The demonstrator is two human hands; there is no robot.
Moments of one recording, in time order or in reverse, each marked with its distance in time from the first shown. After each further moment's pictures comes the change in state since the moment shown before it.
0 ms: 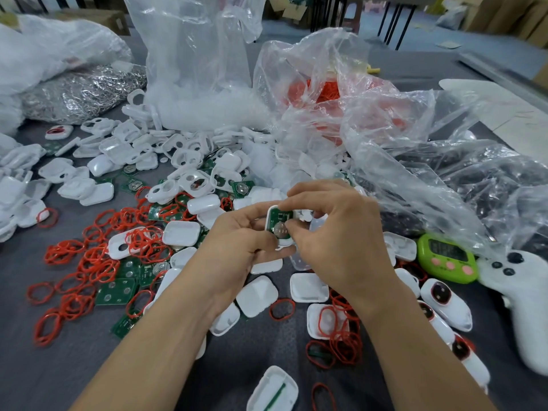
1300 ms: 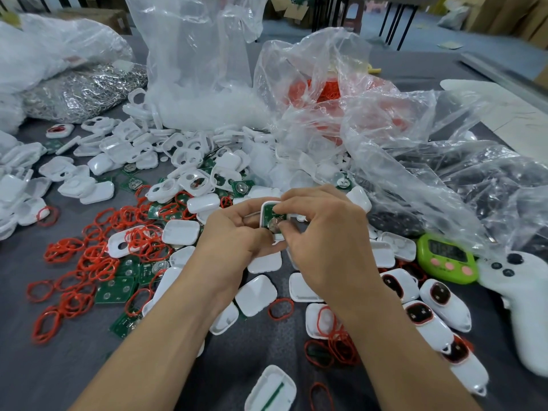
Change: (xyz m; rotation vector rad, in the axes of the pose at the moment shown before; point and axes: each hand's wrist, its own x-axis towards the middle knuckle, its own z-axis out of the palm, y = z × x) left_hand 0.003 -0.005 -0.002 0.041 0.095 0.090; right_hand -0.005 -0.005 0.013 -0.107 0.050 -0.049
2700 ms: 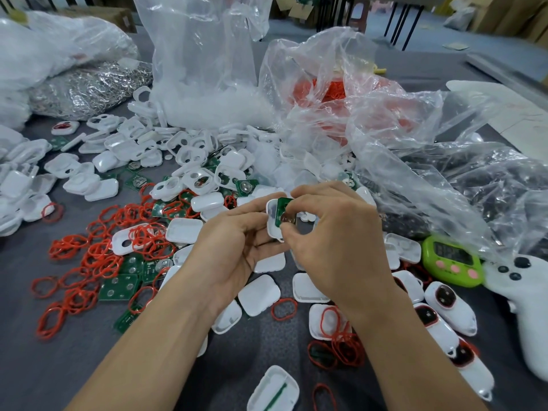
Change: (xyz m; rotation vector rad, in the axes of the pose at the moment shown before) left_hand 0.007 0.004 -0.002 -0.257 -0.007 -0.165; right_hand 0.001 0.001 -0.005 -0.069 0.067 -0.084
